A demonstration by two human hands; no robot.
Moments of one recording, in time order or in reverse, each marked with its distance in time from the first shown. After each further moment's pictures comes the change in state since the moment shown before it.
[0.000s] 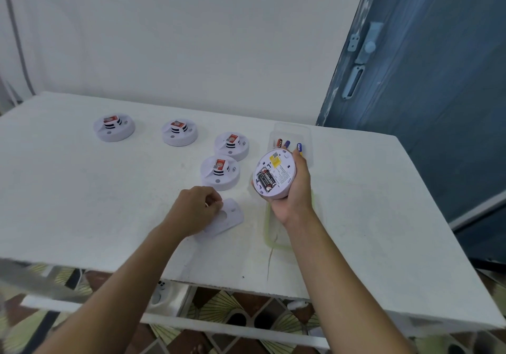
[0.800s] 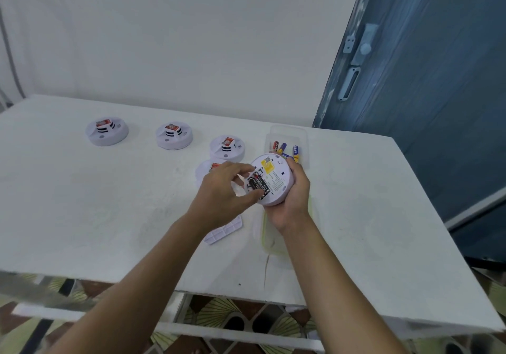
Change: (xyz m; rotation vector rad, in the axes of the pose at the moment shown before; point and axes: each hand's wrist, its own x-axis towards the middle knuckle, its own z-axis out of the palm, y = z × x) left_hand 0.007 0.062 0.003 -0.179 0.231 0.379; right_hand -0.003 0.002 0.001 0.040 -0.106 0.001
